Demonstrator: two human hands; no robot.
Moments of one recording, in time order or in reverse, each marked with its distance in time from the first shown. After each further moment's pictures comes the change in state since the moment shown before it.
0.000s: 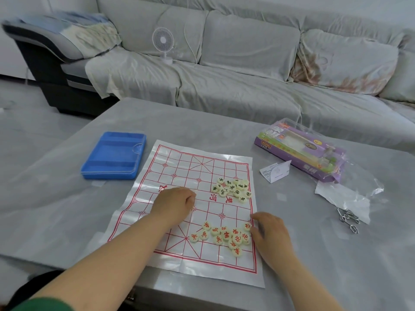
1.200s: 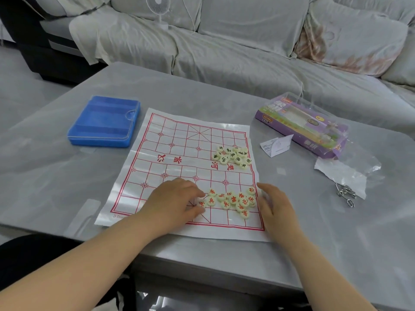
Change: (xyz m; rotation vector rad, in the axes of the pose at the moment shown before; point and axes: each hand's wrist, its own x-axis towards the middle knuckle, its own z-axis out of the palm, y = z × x) left_hand -0.053 0.010 0.012 0.032 -0.039 0.223; right_hand -0.009 0.009 0.004 0.206 0.119 -0.031
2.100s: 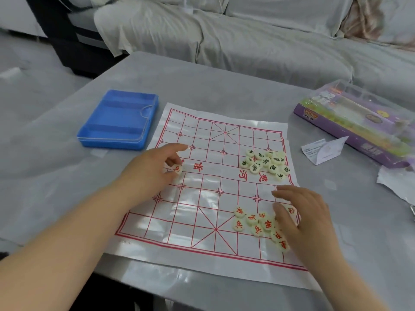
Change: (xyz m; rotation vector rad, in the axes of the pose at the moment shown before) left_hand 0.034 -0.073 -0.037 -0.243 0.175 -0.328; right_hand 0.029 -0.015 0.025 -0.037 0.187 -0.258
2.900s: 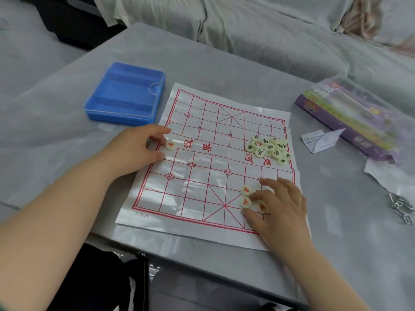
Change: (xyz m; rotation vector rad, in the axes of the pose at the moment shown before) left_hand -0.009 -0.047 -0.020 -0.058 -0.012 -0.067; right_hand -0.021 -0.030 0.022 -0.349 -0.071 -0.127
